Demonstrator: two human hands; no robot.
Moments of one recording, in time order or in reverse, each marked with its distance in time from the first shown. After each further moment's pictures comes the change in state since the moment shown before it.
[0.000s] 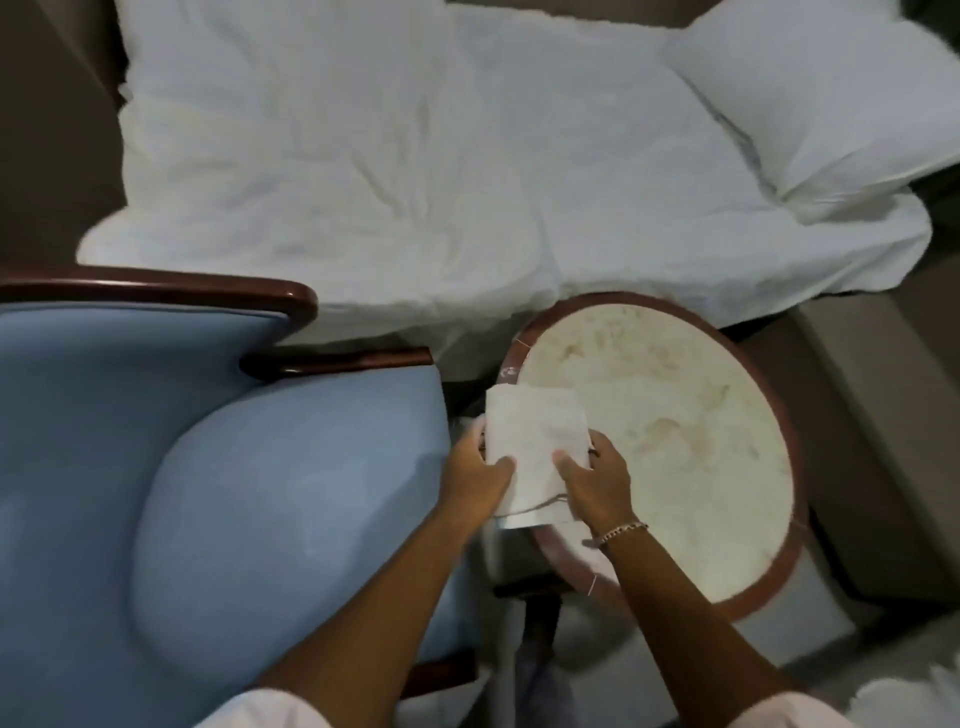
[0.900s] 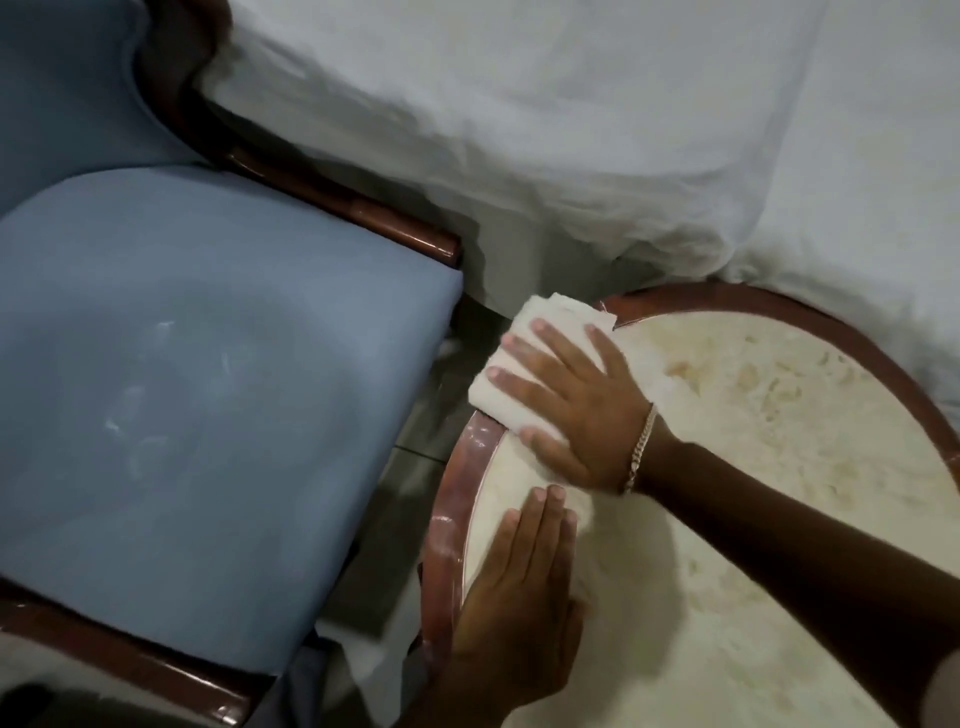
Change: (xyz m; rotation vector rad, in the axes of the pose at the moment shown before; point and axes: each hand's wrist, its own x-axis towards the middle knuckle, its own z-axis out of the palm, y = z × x) left_hand 0.088 -0.144 0.234 0.876 0.232 0.270; right_hand 0.283 0.036 0.069 -0.996 -0.627 -1.750
